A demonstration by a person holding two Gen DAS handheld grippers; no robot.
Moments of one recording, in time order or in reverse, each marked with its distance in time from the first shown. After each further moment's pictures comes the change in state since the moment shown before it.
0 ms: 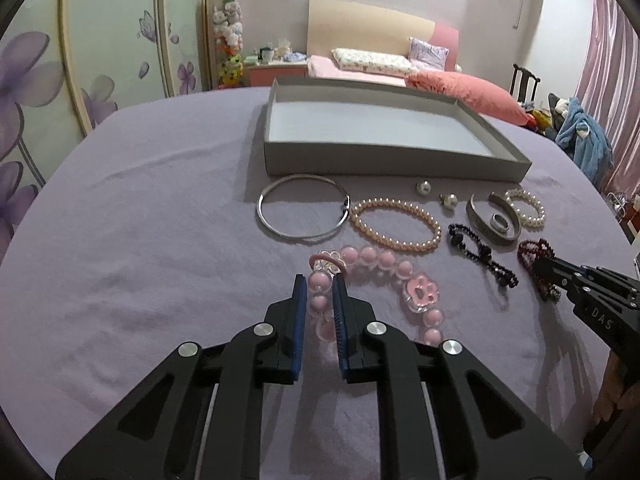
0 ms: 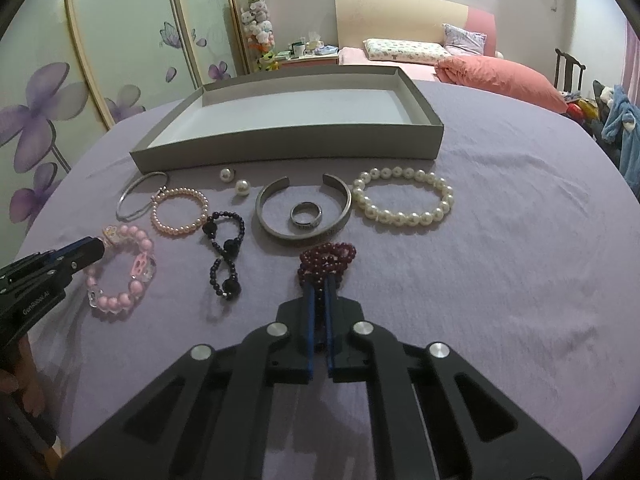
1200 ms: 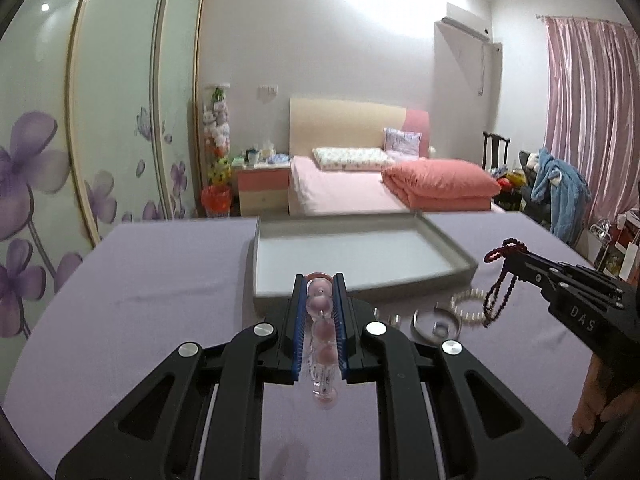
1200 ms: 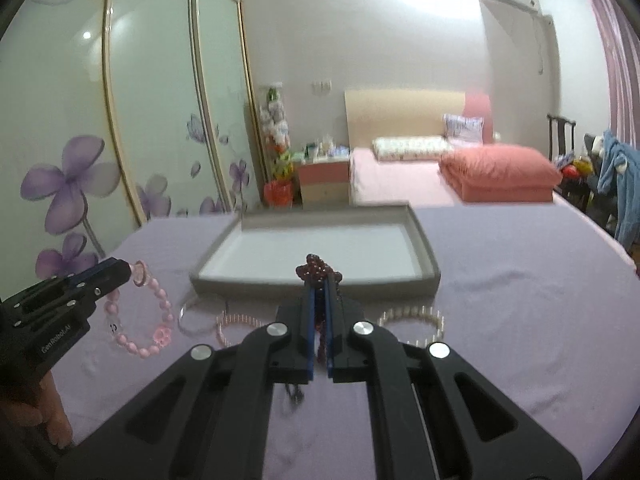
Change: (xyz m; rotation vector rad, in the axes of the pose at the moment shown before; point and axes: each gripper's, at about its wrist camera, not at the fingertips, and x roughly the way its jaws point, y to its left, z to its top) left arm -0.071 -0.034 0.046 0.067 -0.379 -0.033; right arm -0.089 0.027 0.050 -0.014 -0.416 0.029
